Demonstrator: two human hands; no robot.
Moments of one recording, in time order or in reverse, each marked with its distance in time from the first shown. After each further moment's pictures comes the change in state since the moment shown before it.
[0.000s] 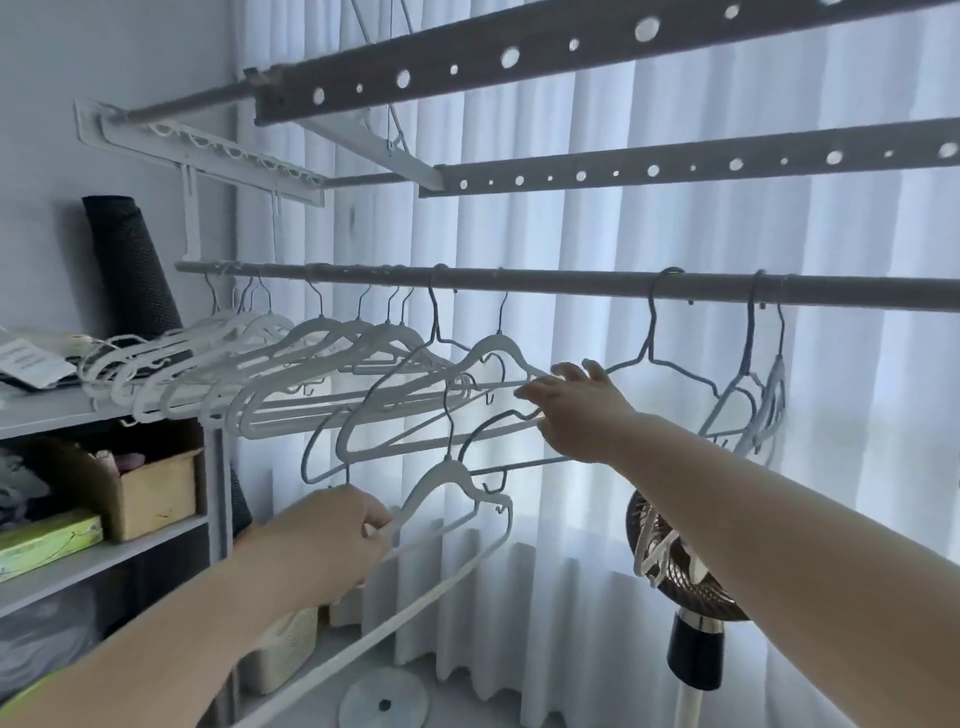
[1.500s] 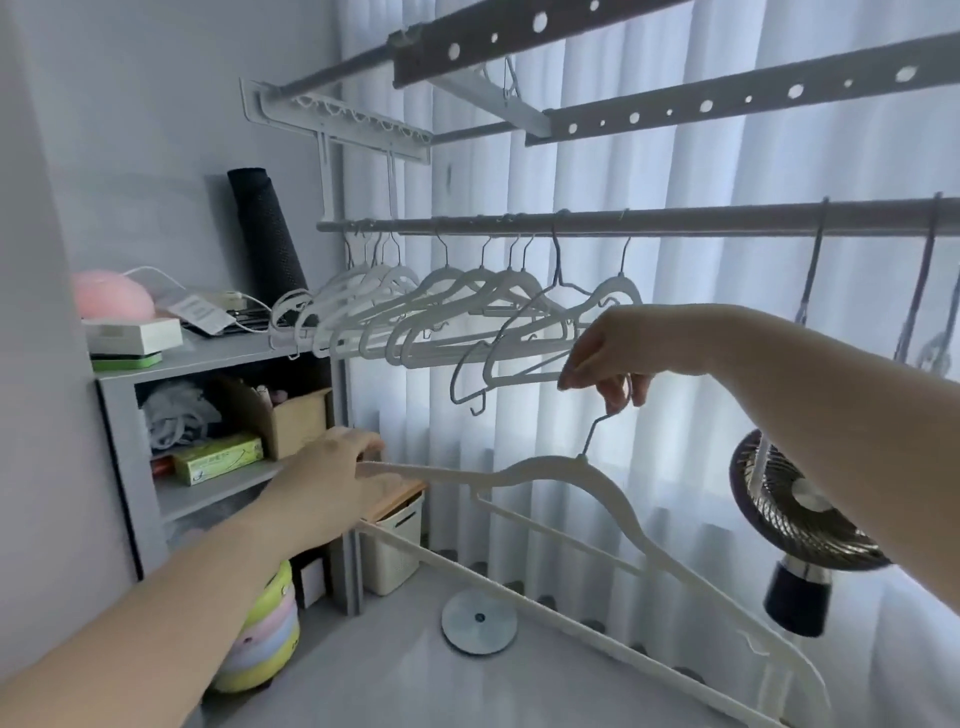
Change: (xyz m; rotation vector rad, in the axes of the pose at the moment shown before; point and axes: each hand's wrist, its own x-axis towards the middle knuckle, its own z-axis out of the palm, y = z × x) left_hand -0.078 -0.080 -0.028 0.007 0.221 -0.094; right_hand -0.036 -0.068 -0.054 0.733 -0.345 -0.097
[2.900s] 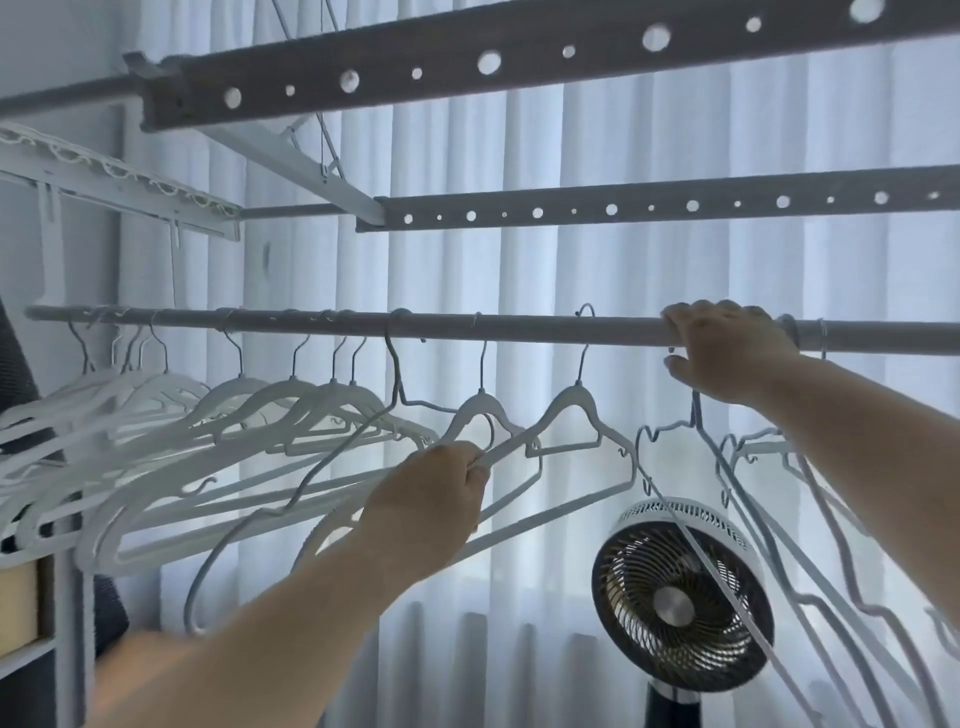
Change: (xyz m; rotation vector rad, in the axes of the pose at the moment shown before) left_hand 0.179 0.173 0.064 -0.167 -0.025 0.481; right_hand 0.024 0.124 -0.133 -0.852 0.737 0.563
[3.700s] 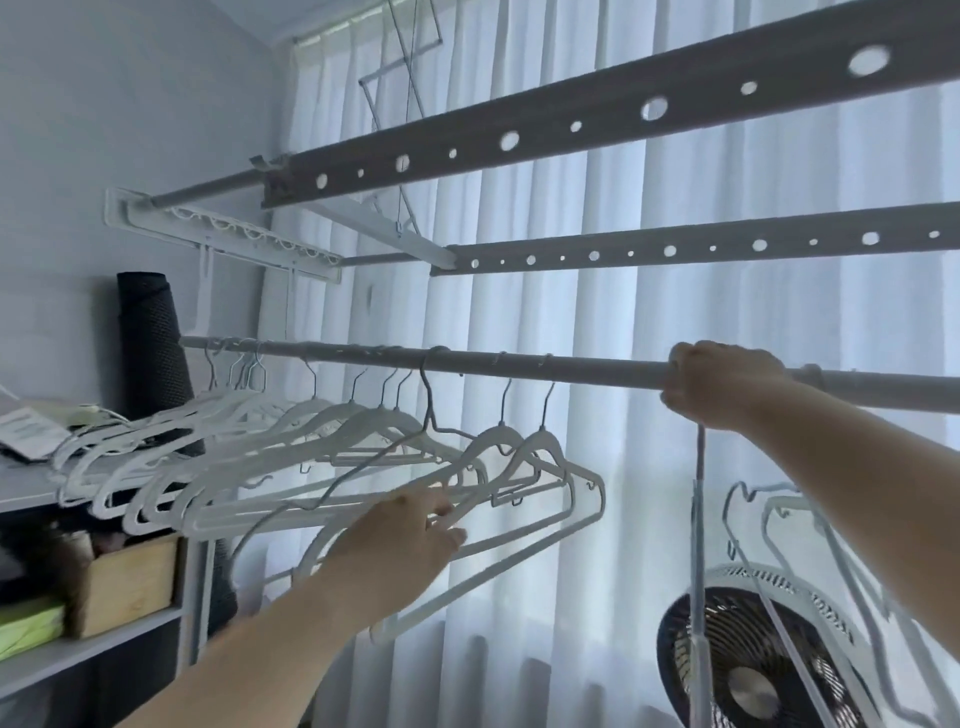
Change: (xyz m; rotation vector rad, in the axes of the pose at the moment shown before) left_hand -0.030 0.006 -0.001 0.045 0.088 -0.247; right_hand 0.022 0.010 -0.001 0.099 -0.002 -0.093
